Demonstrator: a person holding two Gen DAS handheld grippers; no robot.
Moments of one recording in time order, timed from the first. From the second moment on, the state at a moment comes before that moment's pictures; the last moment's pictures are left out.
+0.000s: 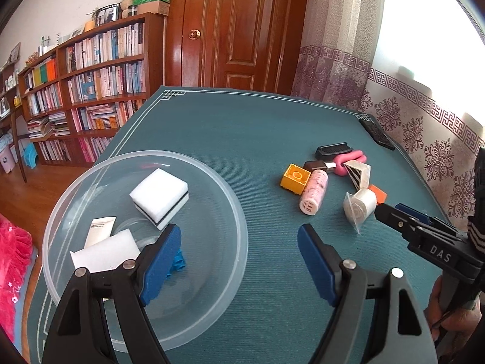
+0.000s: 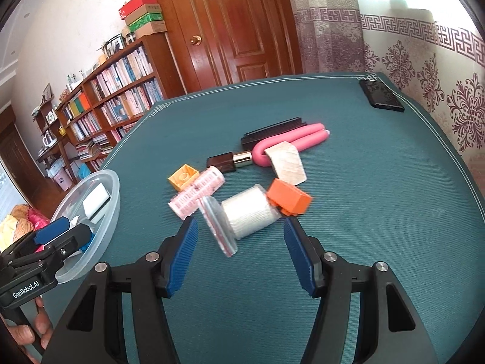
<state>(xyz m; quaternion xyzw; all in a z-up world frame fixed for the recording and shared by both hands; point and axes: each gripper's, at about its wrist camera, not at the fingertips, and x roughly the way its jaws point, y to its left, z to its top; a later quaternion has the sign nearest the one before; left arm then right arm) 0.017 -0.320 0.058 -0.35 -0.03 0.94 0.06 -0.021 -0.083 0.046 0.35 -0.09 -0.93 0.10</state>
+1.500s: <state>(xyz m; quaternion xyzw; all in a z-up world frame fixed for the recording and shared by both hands) -0.004 -0.258 0.050 -0.39 -0.01 0.92 0.11 -0.077 -0.038 0.022 0.37 -0.09 -0.92 0.10</state>
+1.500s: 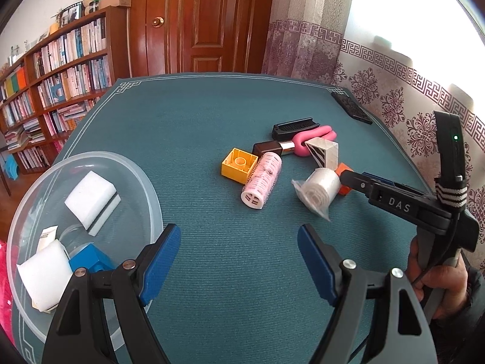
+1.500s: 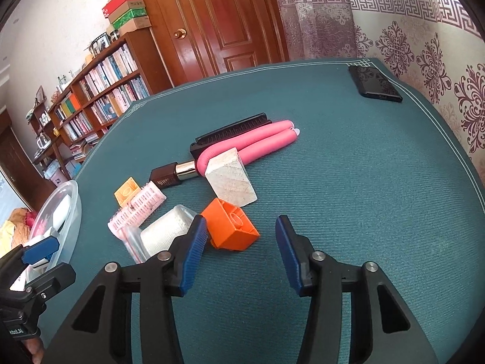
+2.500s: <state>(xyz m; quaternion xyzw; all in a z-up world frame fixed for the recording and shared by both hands) -0.032 -0.196 0.043 -0.40 0.03 0.90 0.15 -0.049 -0.005 0.020 0.36 -0.07 -0.93 0.06</state>
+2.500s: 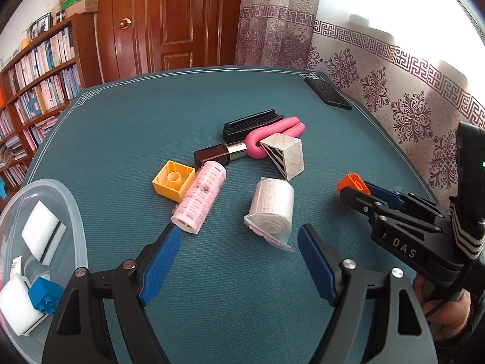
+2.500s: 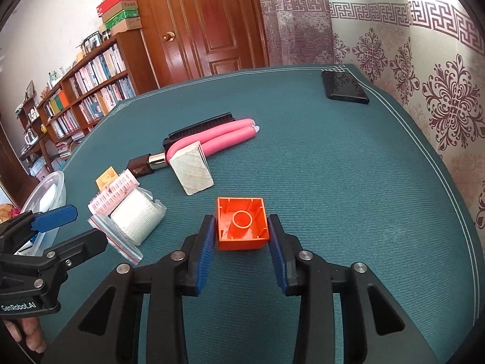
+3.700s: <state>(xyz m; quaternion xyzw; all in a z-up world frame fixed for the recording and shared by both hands) -0.064 -0.160 0.016 -0.41 0.05 0.90 0.15 -0.056 0.024 0.010 0.36 -0.13 -0.92 0.03</state>
